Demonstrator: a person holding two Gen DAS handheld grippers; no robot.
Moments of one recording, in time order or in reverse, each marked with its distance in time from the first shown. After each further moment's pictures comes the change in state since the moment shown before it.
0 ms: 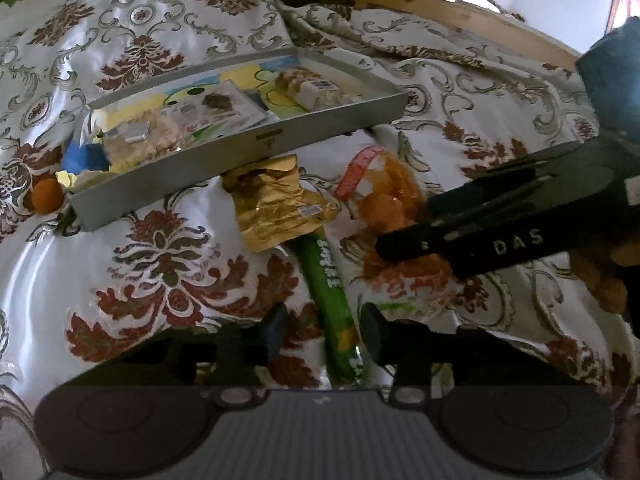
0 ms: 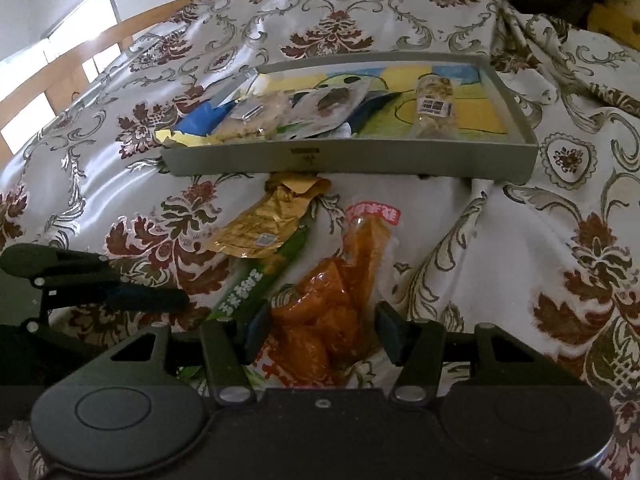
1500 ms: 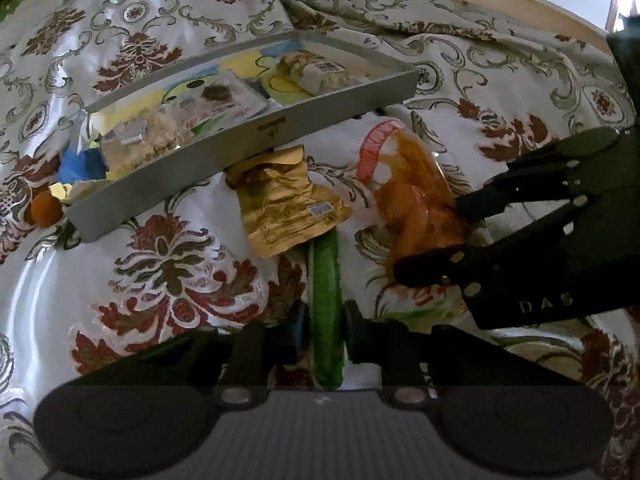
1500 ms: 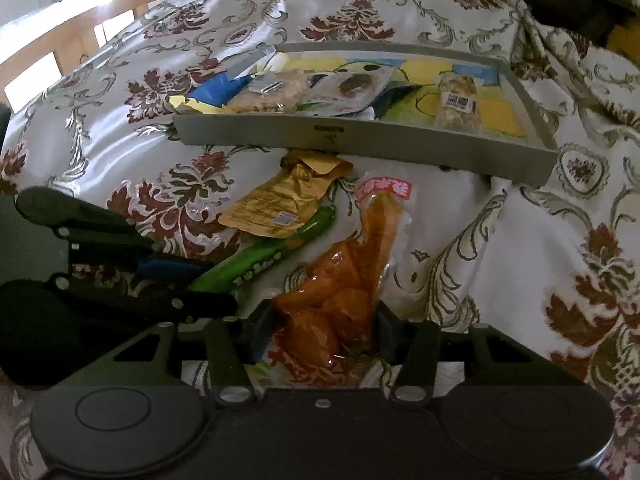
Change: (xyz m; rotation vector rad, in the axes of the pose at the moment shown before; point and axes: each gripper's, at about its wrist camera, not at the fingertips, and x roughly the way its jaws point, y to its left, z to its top) left arm 0.012 -0.005 0.009 0.040 0.054 0.055; right arm 0.003 0.022 -0.008 -0.100 0.024 -0.049
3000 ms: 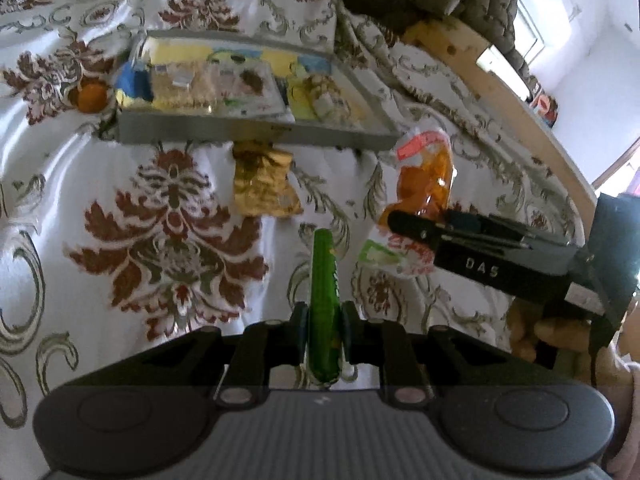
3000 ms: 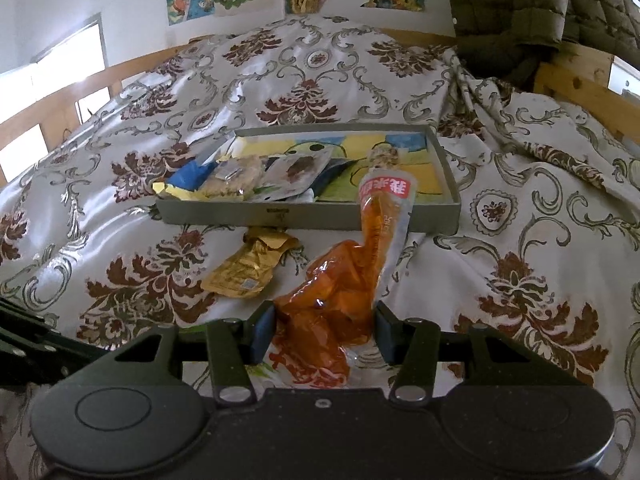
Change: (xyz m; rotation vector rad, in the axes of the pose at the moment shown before) left arm -0.088 0.014 -0.019 -0.428 -0.030 -0.220; right arm -0.069 -0.020 -0.008 0.109 -0.215 -0.086
